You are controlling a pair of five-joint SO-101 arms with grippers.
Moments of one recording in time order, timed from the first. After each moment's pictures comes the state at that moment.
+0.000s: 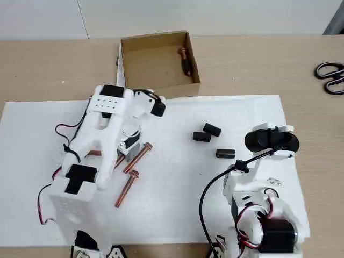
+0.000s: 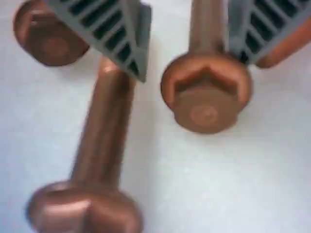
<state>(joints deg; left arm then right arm) 6.2 21.8 -1.2 95.7 -24.7 -3.6 -85.7 58.0 83.7 -14.0</state>
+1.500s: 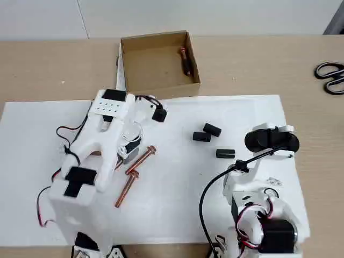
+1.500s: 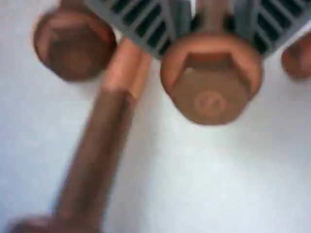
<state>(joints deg) 7.1 17.0 2.5 96.6 -23.3 -3.6 -85.8 58.0 83.7 -14.0</state>
